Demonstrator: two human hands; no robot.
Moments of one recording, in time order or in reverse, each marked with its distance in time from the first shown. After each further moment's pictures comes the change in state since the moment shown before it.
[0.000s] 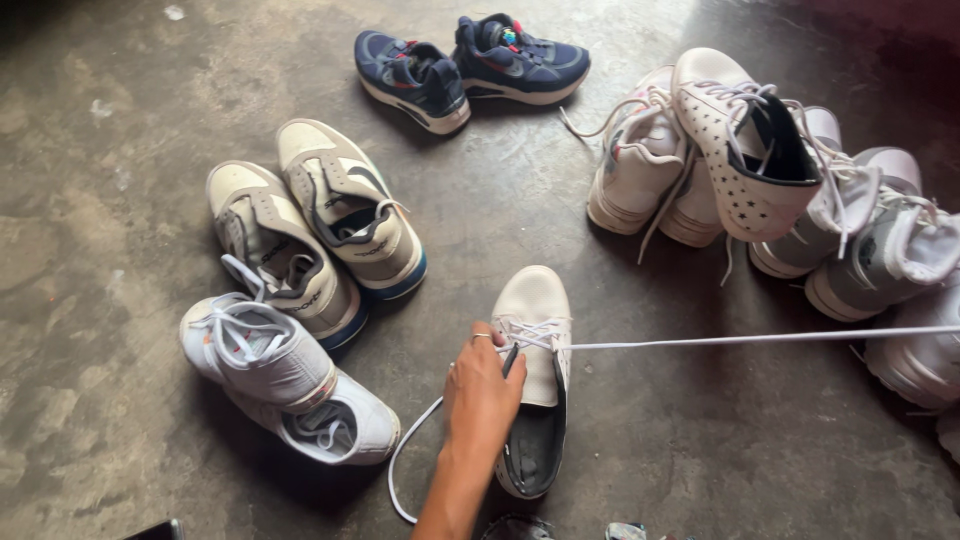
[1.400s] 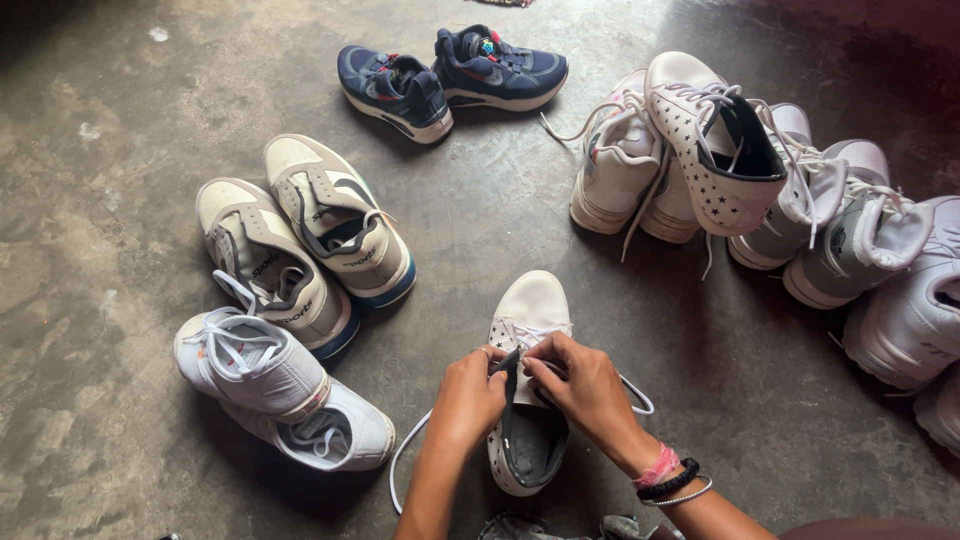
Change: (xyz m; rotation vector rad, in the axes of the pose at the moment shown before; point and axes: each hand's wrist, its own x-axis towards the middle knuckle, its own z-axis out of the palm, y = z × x) left_hand 0.004 -0.017 -0.003 -0.149 -0.256 -0.070; right_hand -0.111 0.142 0.099 -0.926 -0.609 0.346
